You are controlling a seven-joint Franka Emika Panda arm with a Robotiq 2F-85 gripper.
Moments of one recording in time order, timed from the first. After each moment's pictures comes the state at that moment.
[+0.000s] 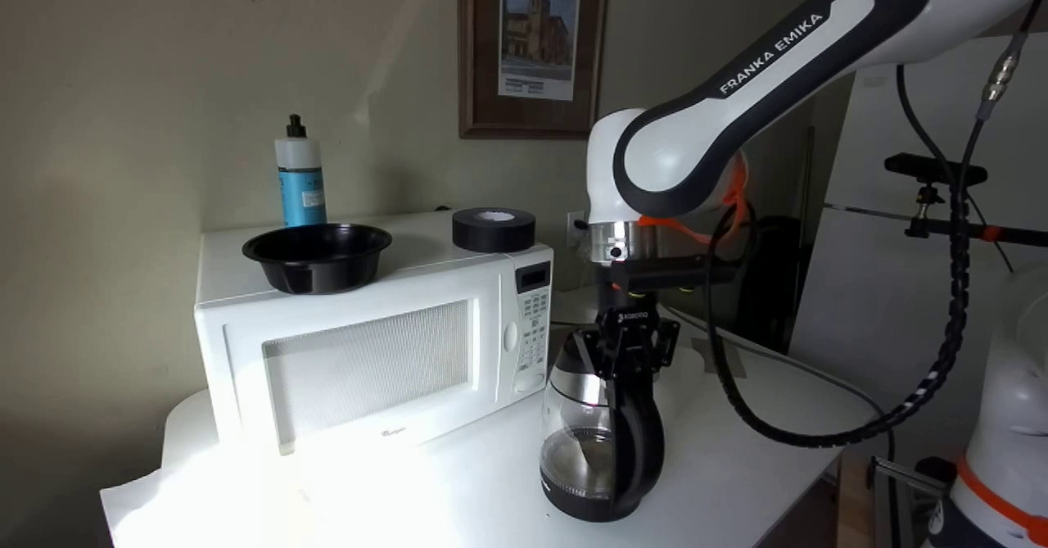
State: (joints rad) arm 0.05 -0.22 0.11 -2.58 0.22 2.16 0.59
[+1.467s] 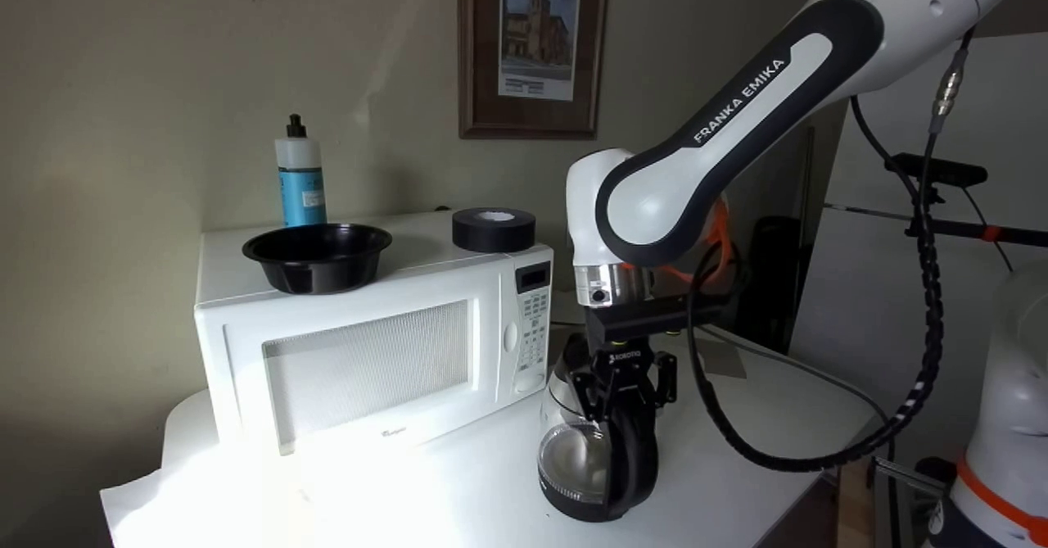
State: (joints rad) arm 0.07 -0.10 0.15 -2.57 0.20 2.21 0.73
